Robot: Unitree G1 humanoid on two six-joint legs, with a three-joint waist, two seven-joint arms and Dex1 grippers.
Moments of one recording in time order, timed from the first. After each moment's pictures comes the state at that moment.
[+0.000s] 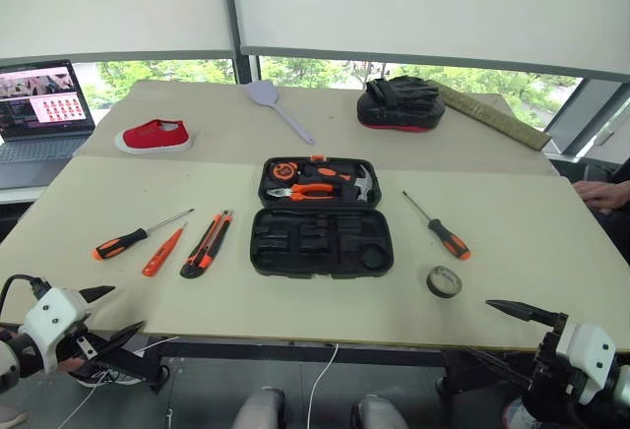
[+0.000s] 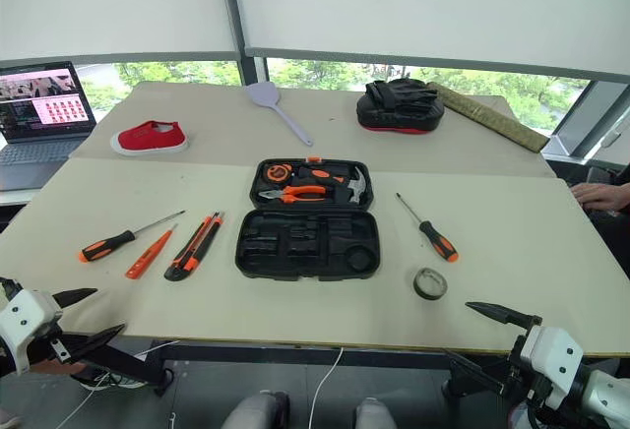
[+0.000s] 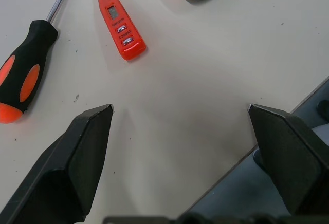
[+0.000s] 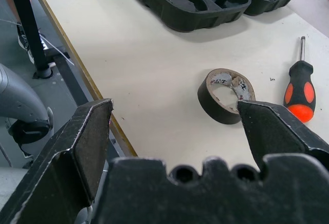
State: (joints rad) left arm 0.31 0.85 0.49 0.16 -0.28 -0.17 -1.02; right arm 0.42 -0.70 -0.40 -0.11 0.39 -0.35 1.11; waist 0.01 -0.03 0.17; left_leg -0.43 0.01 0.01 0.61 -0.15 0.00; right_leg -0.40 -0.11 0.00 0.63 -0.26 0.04
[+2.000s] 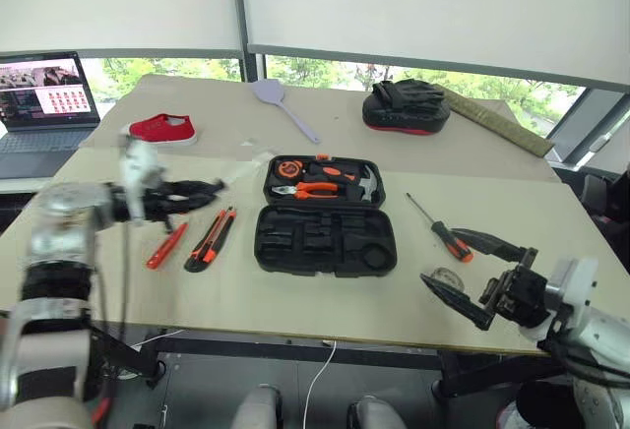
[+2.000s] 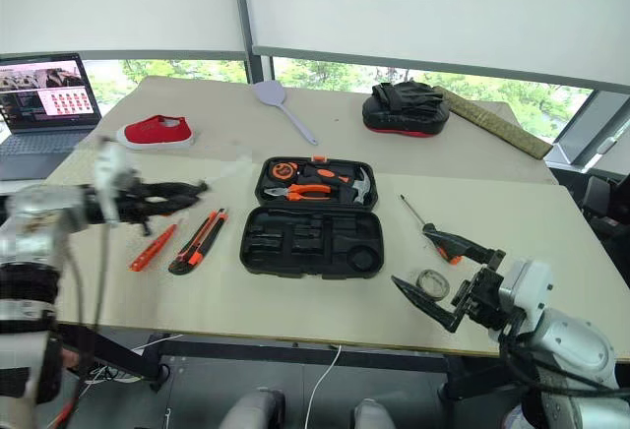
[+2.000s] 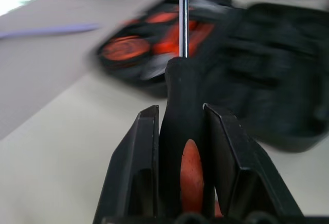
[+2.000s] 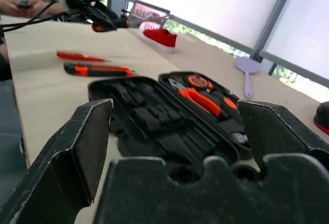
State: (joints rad) left arm -0.76 0.73 -0.04 0.52 -0.20 0.06 -1.32; right arm 0.13 -0.66 -0.30 -0.35 0.61 -0.06 0.96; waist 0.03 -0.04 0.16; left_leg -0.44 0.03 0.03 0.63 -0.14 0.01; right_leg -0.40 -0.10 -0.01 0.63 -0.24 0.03
